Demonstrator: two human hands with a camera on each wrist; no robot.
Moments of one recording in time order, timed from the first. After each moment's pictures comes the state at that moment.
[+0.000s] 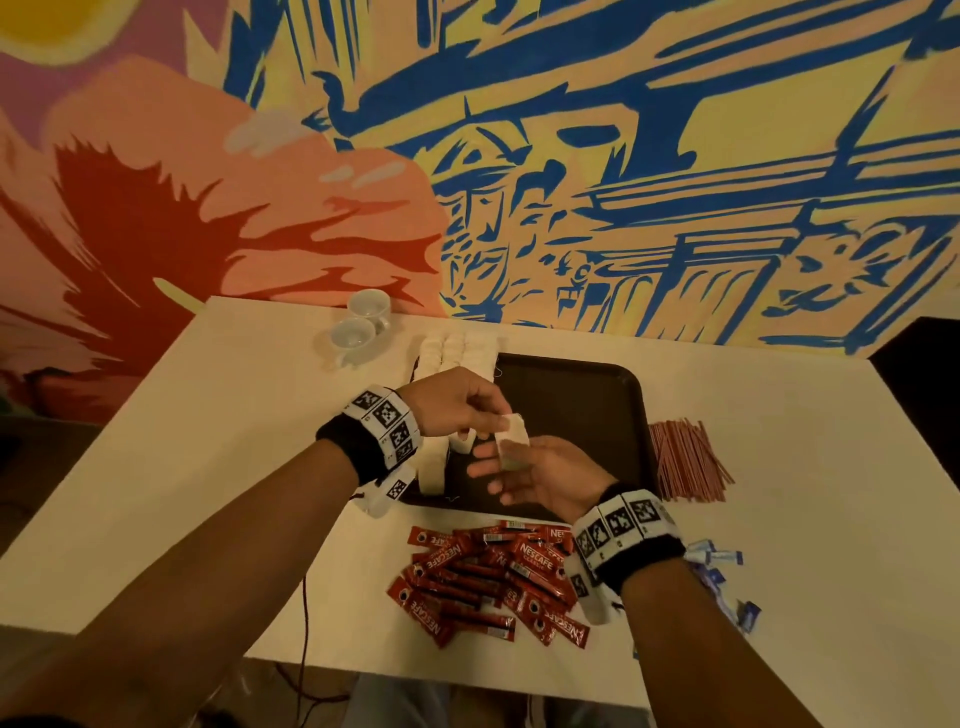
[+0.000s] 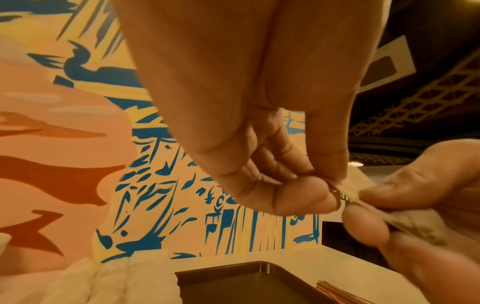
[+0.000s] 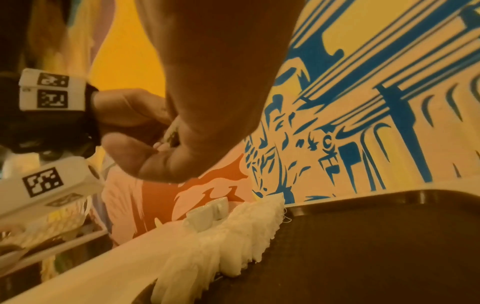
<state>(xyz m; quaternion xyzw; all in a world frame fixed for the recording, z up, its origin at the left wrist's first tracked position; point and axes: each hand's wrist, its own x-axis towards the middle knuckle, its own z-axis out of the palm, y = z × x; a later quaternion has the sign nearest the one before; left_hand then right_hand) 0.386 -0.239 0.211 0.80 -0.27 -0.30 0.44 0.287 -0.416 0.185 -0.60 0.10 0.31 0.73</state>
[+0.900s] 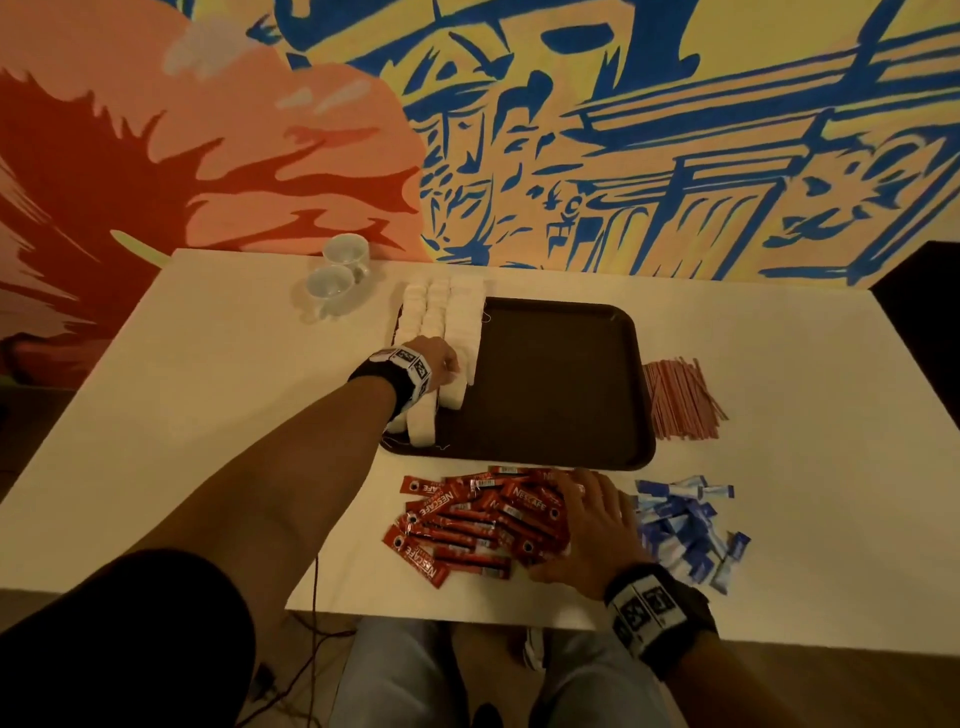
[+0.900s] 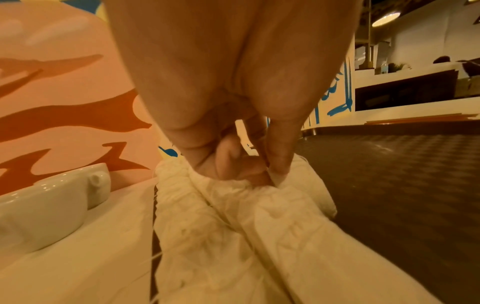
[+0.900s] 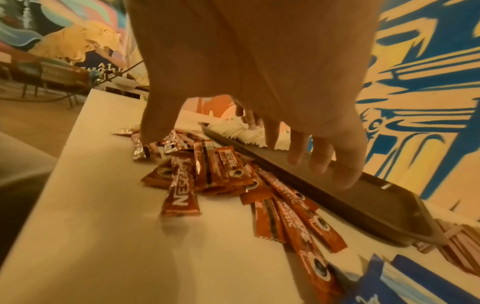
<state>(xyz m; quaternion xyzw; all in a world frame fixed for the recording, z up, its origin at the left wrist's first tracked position) 0.445 -0.243 0.102 0.96 -0.16 -0.23 0.09 0.173 -0.454 0.084 -0.96 0.05 0.23 0.14</state>
